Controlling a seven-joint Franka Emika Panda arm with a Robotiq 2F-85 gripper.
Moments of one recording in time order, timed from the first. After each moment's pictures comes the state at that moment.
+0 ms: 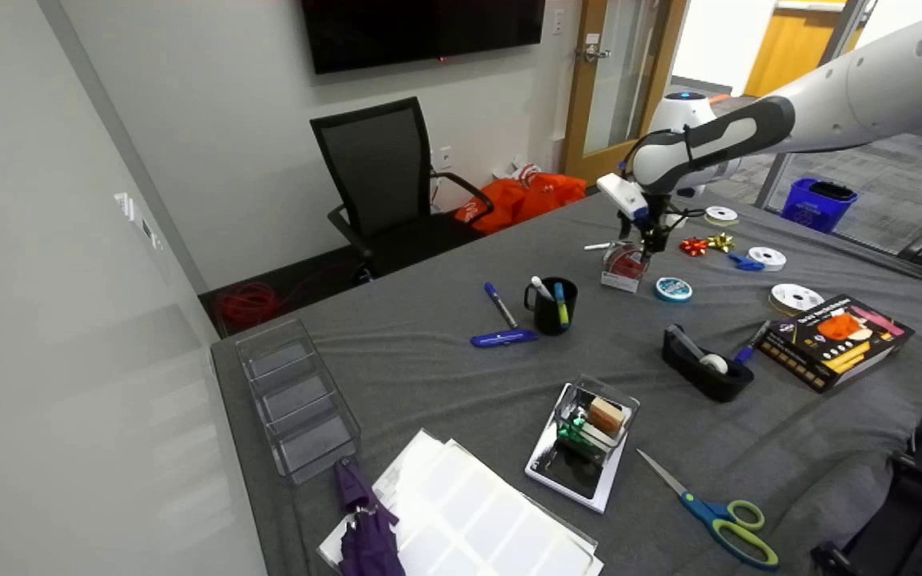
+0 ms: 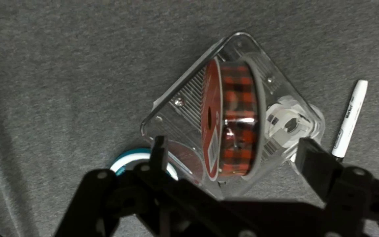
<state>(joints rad) -0.10 0.91 -0.17 -1.31 0.14 2.30 1.61</state>
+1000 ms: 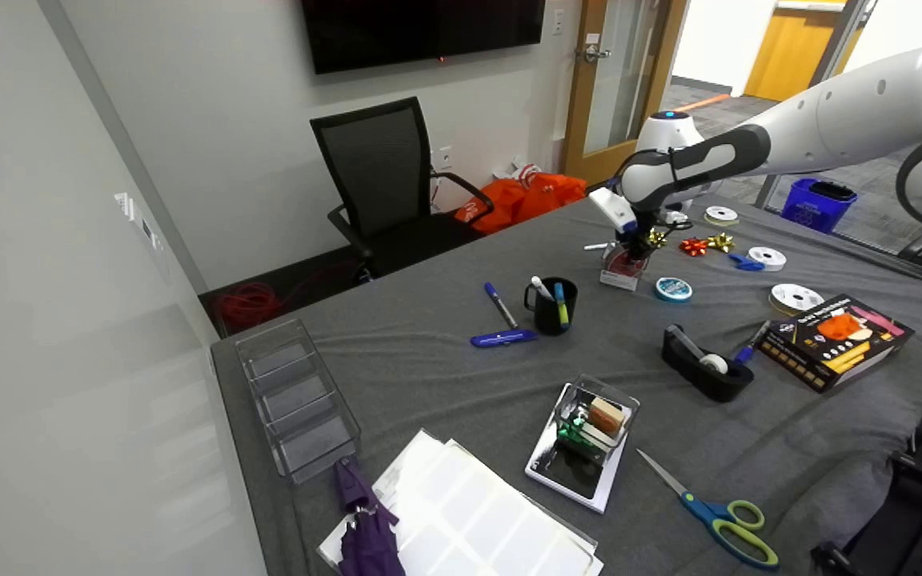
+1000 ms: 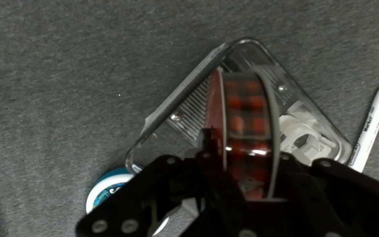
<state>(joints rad) -0.10 1.03 -0.17 -1.18 0.13 2.28 1.64</state>
